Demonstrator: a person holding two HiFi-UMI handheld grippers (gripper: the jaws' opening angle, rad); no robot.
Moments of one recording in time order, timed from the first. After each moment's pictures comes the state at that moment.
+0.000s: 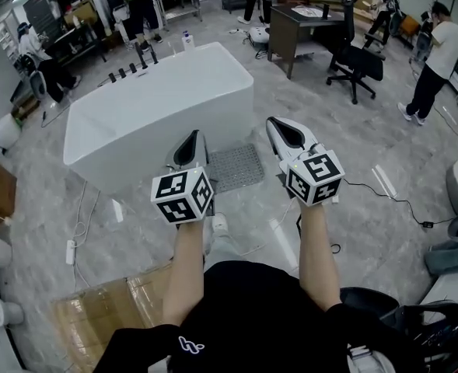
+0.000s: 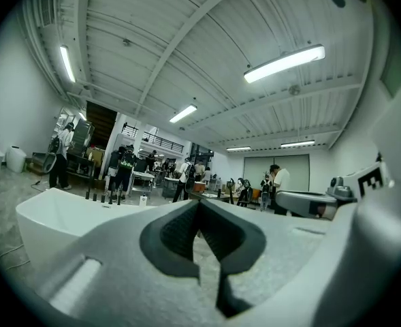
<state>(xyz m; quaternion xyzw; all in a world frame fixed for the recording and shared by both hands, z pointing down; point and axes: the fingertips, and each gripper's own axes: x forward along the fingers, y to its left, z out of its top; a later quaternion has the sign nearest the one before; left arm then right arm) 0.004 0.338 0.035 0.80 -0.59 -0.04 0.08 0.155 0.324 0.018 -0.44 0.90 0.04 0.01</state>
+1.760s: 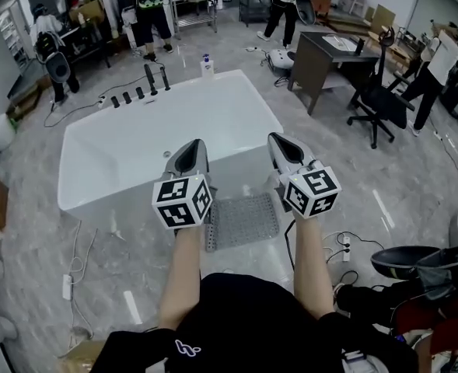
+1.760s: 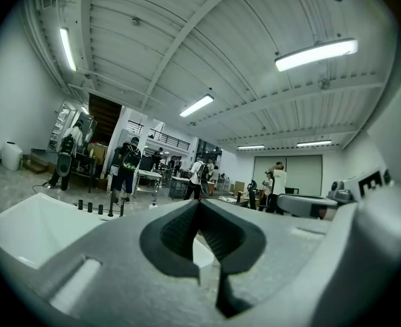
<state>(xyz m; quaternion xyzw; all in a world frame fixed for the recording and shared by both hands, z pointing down) -0.147 -0.044 0.023 0.79 -0.61 -0.04 0.10 0.009 -0.062 0.010 -0.43 0.91 0.01 0.01</state>
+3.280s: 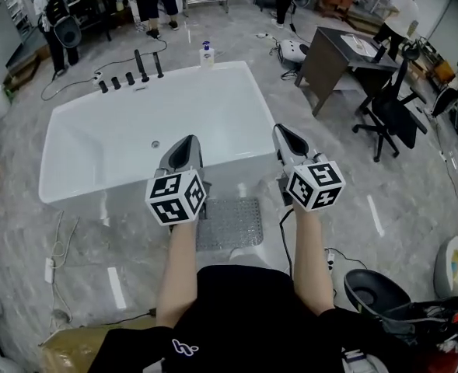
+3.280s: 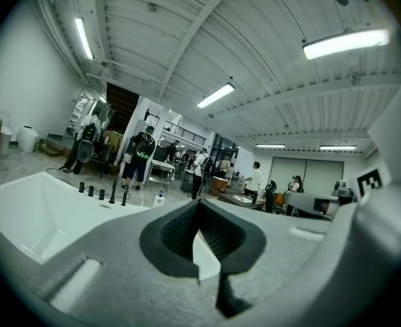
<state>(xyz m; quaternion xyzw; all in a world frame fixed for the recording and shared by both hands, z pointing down) -0.122 -0.205 0.074 0.74 -0.65 -0.05 0.16 0.057 -0.250 0.042 -0.41 0.91 -0.04 -0.02</state>
